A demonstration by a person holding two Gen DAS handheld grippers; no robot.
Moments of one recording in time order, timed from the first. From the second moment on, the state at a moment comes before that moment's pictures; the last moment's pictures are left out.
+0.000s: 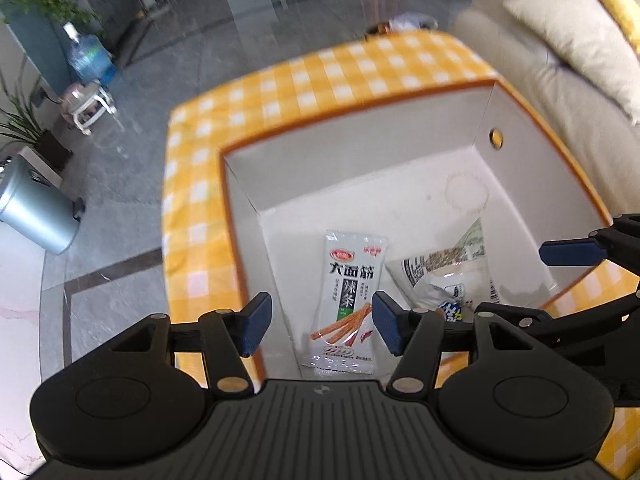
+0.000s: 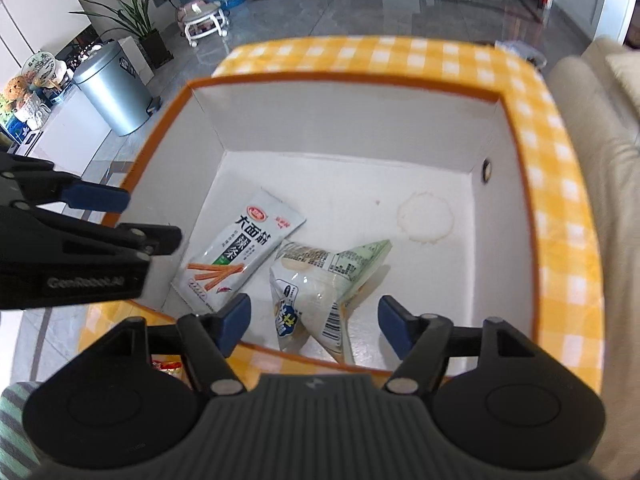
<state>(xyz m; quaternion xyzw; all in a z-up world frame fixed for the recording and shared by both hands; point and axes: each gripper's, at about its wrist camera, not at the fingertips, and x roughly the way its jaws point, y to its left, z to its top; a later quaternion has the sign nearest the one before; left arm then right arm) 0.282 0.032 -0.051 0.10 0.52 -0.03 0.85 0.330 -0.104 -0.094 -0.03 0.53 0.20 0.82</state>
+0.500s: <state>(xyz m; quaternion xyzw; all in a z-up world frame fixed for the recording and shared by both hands) 0.181 0.030 0.006 0.05 0.40 -0.01 0.92 0.225 -0.146 -0.007 0.00 0.37 0.19 0.91</state>
